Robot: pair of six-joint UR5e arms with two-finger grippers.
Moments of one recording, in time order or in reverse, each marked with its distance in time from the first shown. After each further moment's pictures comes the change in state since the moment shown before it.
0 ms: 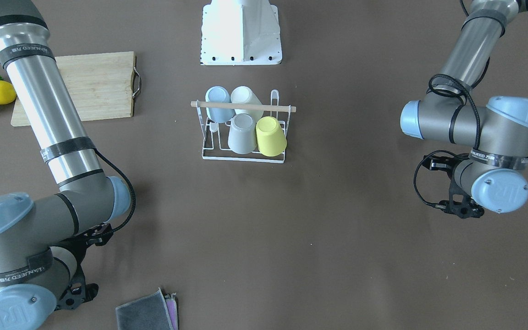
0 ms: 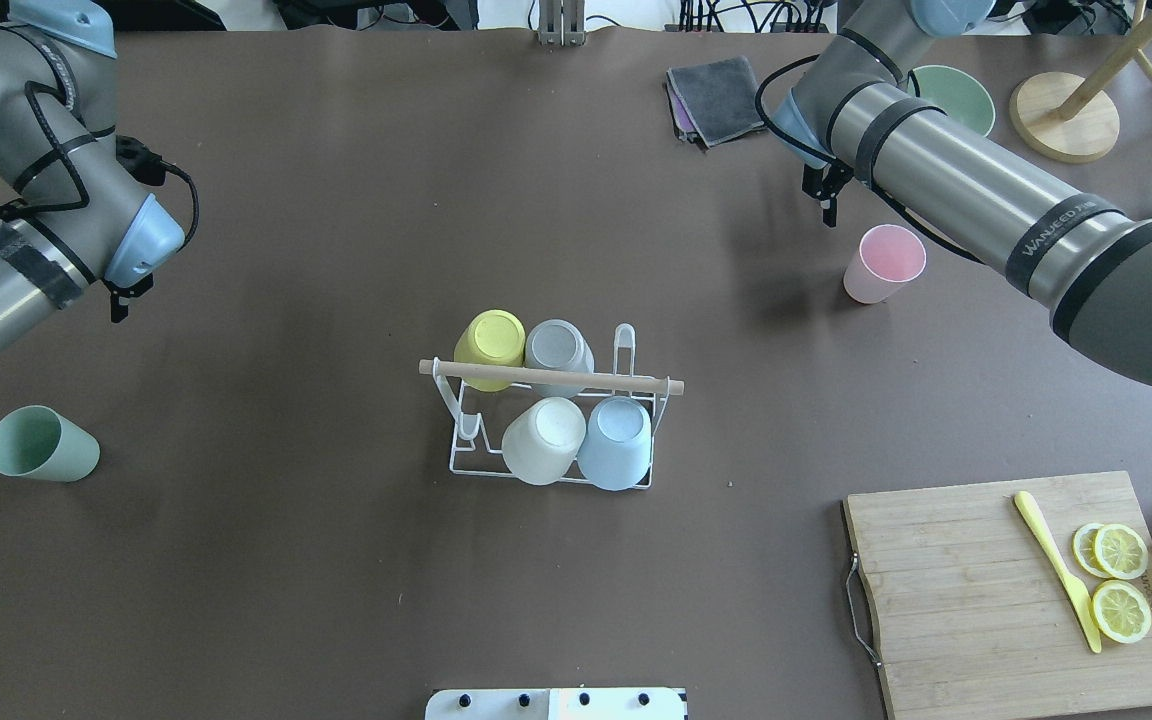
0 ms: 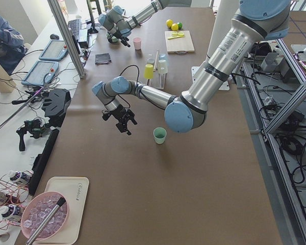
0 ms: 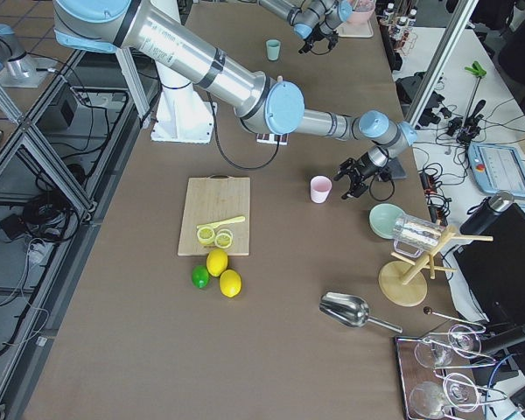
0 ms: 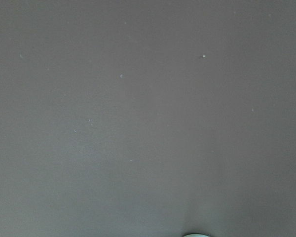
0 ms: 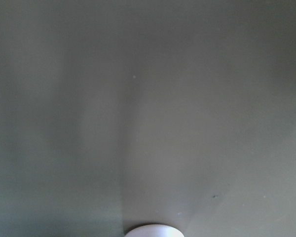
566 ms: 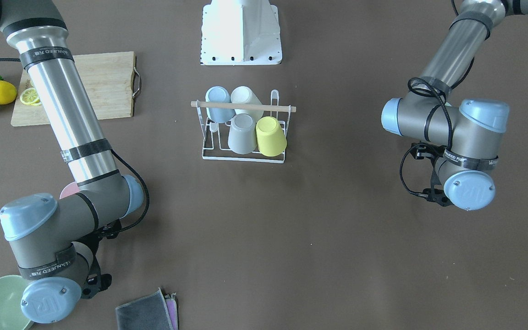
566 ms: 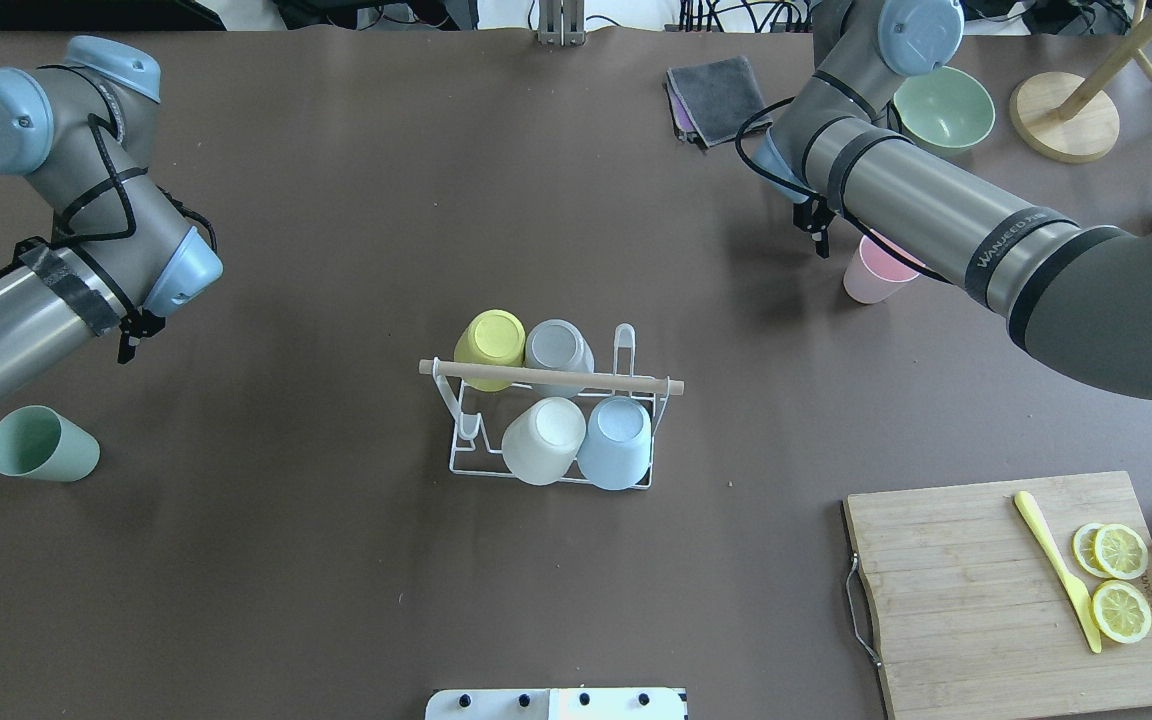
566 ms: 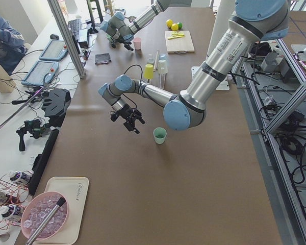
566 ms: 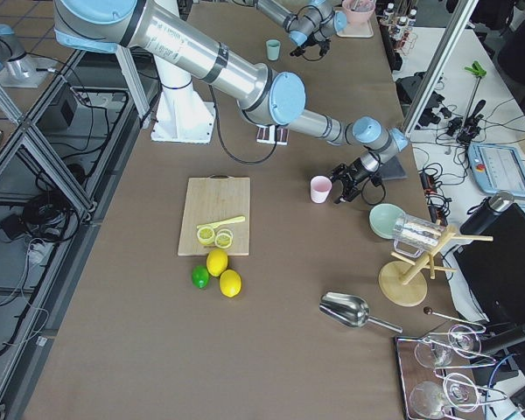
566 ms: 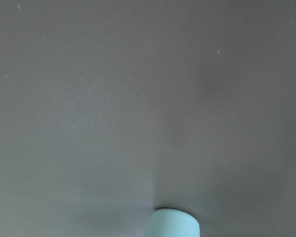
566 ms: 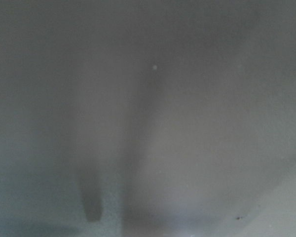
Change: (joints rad) left arm 0.052 -0.018 0.000 0.169 0.010 0.037; right arm -0.038 0.054 -0.154 0.066 -0.023 -0.003
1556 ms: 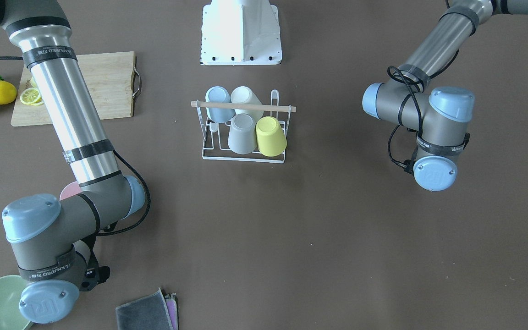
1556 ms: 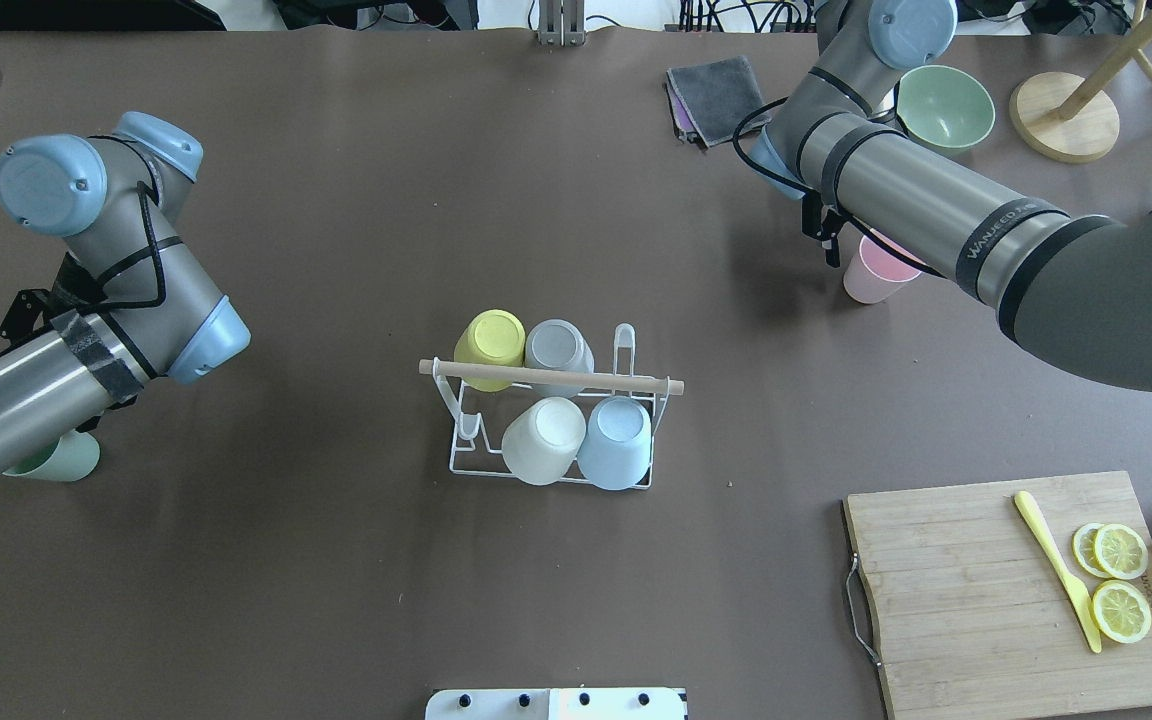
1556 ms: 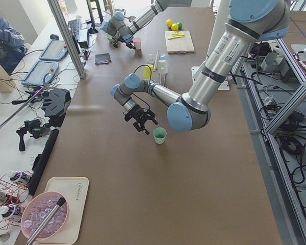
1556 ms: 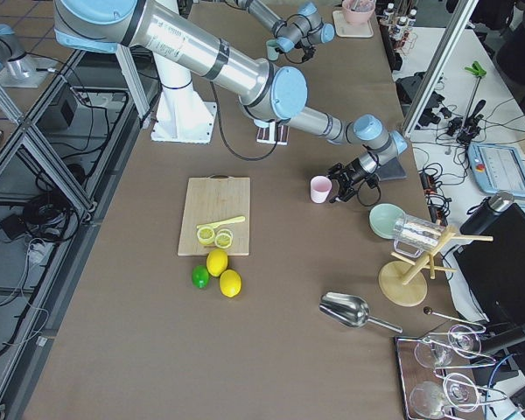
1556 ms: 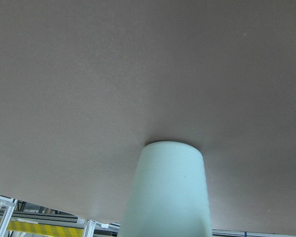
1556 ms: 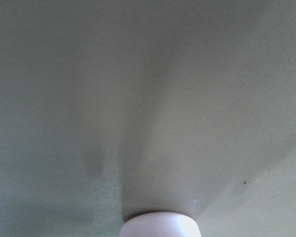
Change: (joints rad) left arm 0.103 0.054 -0.086 0.163 0.117 0.233; right arm 0.001 0.031 -0.048 -0.119 0.009 -0.112
